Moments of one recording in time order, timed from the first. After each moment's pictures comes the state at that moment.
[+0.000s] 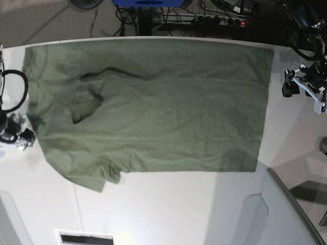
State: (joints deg) left arm 6.9 -20.9 -44.5 72.7 -12.8 -41.5 43.6; right arm 28.7 27.9 -2.5 18.2 41.8 16.0 -25.0
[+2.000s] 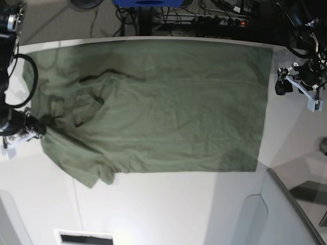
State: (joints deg) left arm 6.8 -18.4 -44.0 72.7 -12.5 -41.5 43.6; right arm 8.8 21.0 16.7 63.3 41.5 15.4 -55.3
